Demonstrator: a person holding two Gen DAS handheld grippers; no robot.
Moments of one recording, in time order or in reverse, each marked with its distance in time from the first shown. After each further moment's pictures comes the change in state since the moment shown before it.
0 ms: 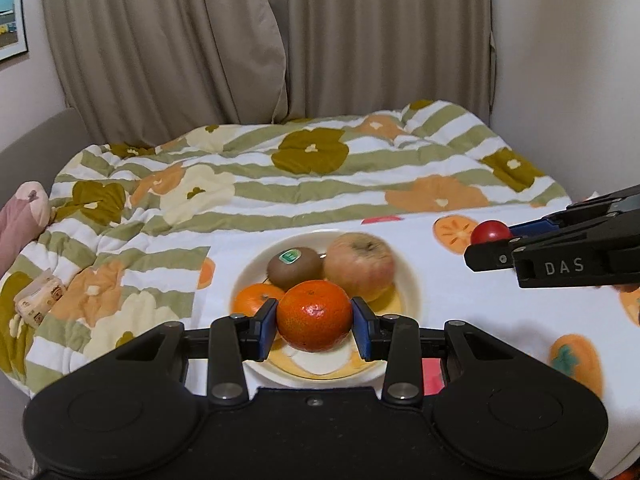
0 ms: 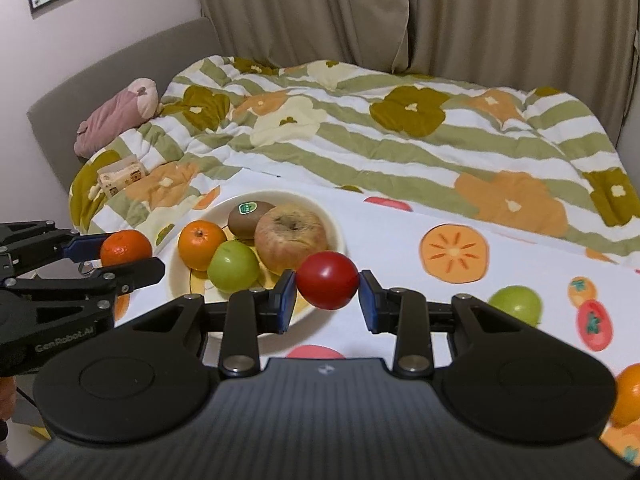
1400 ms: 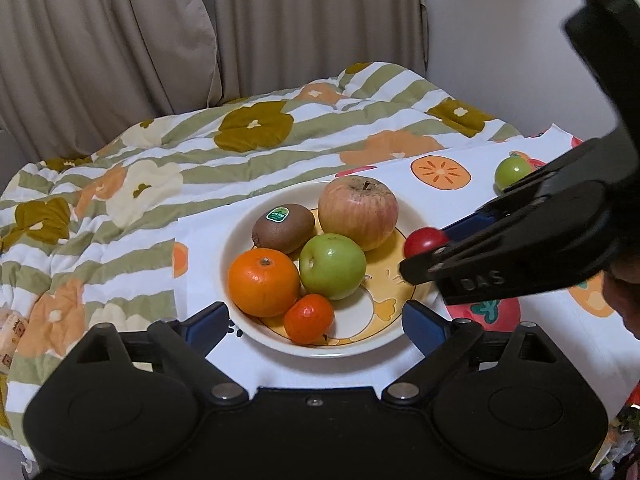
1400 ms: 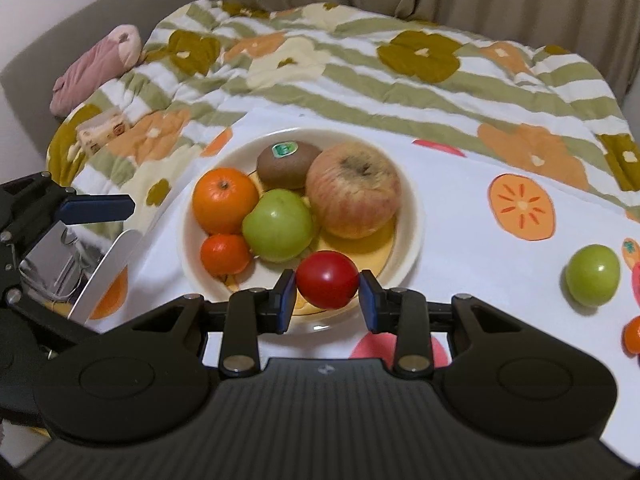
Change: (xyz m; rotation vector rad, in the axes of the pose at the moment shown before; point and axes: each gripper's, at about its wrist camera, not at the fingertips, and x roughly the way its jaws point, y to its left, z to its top) left arm 0.031 0.037 -0.025 0.175 0.048 -0.170; right arm 0.068 0.068 -0.007 0.009 0.165 -0.037
